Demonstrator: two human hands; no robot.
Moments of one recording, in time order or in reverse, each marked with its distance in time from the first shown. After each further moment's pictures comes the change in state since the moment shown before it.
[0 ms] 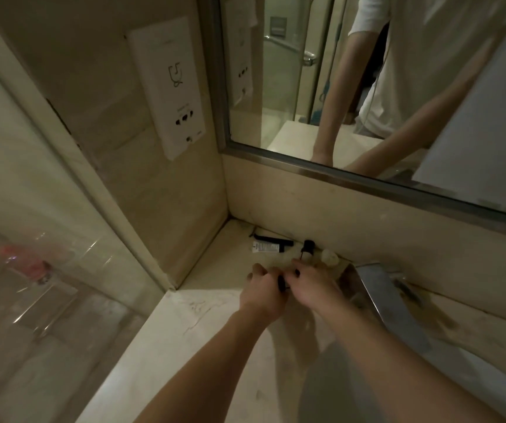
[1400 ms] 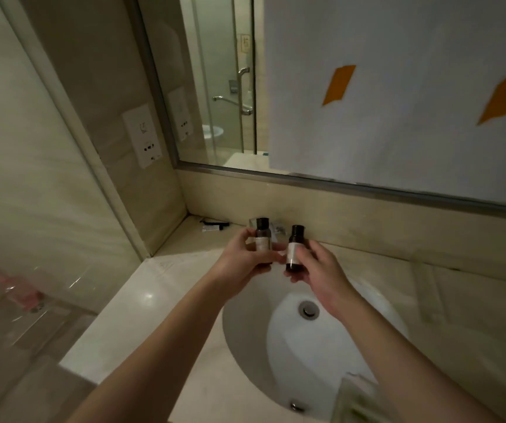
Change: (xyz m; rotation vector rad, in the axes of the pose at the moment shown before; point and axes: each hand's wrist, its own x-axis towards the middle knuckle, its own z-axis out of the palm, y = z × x) left_hand -0.278 0.155 -0.042 -1.188 -0.199 0.260; right_hand -0.302 0.152 -0.100 1.099 0.143 -0.419
